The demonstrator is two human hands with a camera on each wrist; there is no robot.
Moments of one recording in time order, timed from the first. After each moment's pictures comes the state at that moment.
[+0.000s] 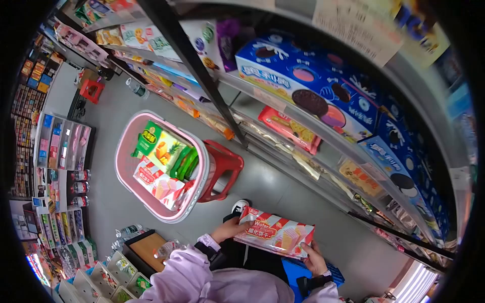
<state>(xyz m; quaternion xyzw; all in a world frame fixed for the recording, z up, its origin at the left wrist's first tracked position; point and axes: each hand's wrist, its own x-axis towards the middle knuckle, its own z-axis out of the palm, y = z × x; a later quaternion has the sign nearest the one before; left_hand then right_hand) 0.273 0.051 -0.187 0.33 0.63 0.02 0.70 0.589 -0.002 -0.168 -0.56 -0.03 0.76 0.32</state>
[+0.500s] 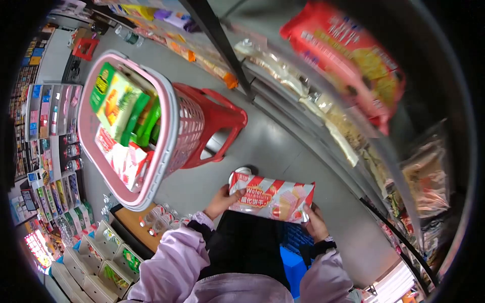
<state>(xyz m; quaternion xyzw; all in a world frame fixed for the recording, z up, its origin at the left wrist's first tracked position) 0.270 0.014 -0.364 0.17 0.64 0.28 0.69 0.584 0.046 -0.361 -0.53 -0.12 0.80 0.26</state>
